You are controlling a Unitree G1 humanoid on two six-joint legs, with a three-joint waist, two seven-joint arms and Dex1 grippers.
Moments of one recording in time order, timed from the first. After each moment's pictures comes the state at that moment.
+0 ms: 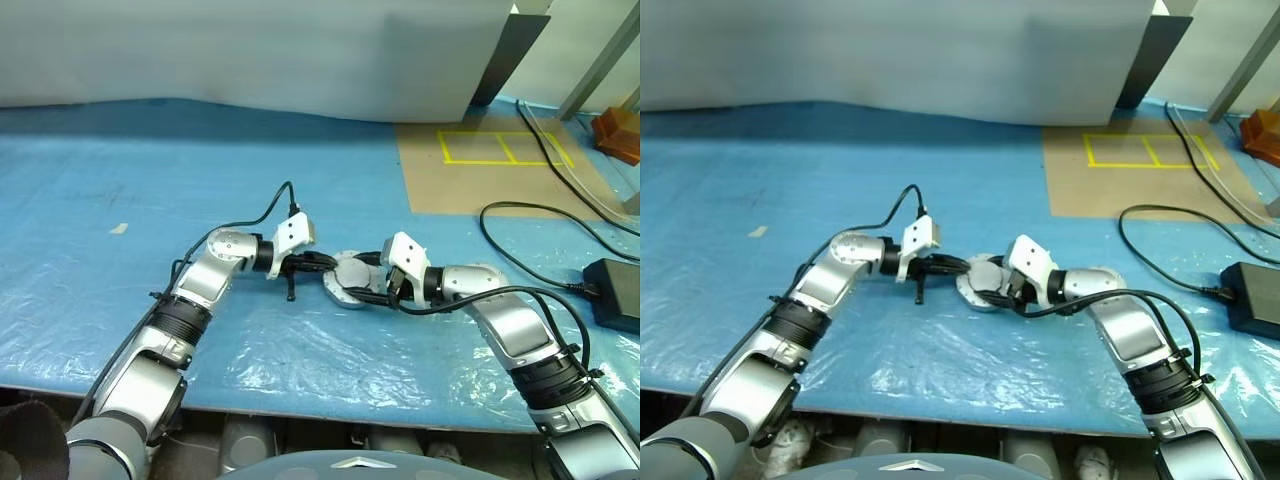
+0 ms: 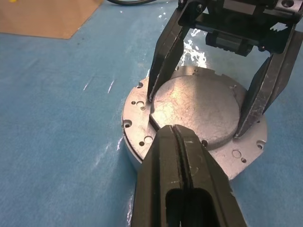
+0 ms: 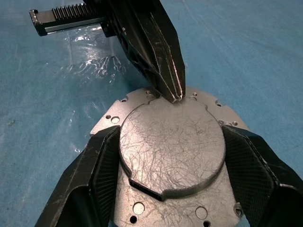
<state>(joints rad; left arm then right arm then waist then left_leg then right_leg) -0.63 0.31 -0.31 0.37 -0.15 0.13 -1.16 -0.29 -0.59 0.25 -0.14 0.18 0.37 0.91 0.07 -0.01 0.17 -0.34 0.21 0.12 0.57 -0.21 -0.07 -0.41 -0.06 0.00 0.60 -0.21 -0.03</state>
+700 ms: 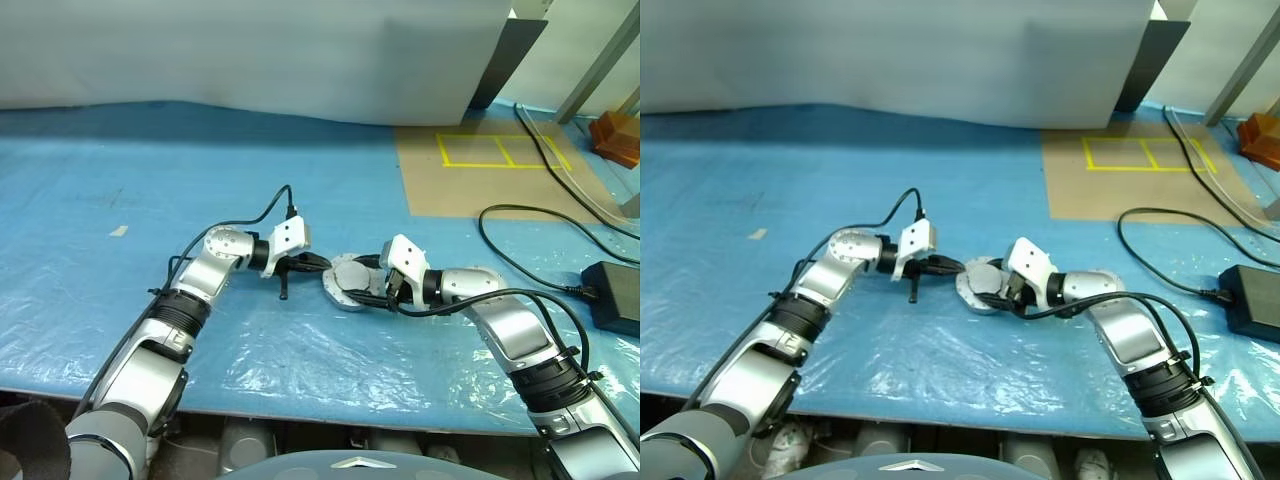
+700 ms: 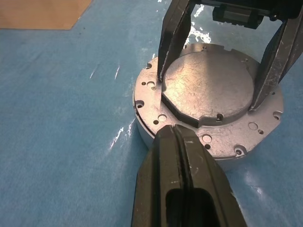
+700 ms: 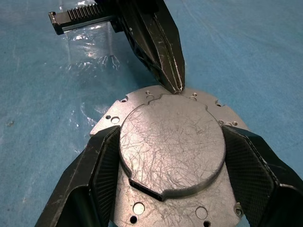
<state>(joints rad) -0.66 0.33 -0.33 0.49 -0.09 0.00 -1.20 -0.28 -0.59 0.26 -0.14 0.18 0.39 0.90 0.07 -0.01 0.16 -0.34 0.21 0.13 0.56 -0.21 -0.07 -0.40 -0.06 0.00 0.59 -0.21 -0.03</state>
